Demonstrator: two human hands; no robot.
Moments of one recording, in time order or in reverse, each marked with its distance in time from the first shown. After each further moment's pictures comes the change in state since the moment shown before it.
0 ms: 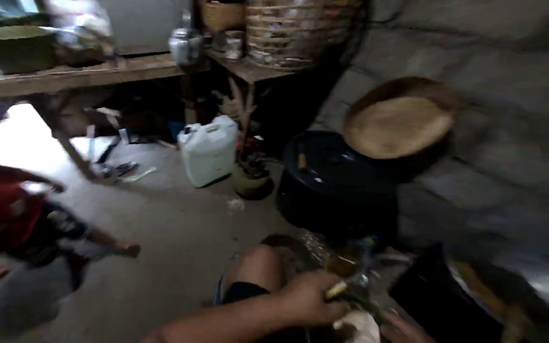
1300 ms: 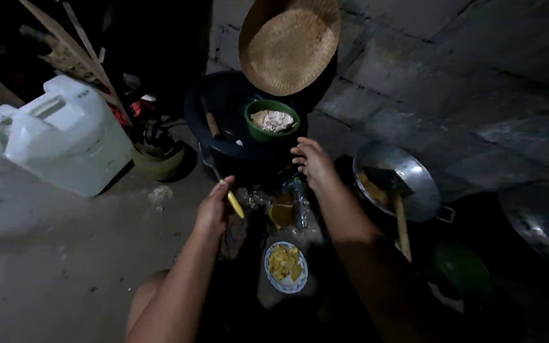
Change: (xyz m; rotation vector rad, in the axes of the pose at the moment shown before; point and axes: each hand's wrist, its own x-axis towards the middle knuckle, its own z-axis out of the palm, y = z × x) left_hand 0.161 -0.118 -0.094 -1.027 0.496 -0.538; right_hand 0.242 -0.072 -0.114 0.939 0.635 0.013
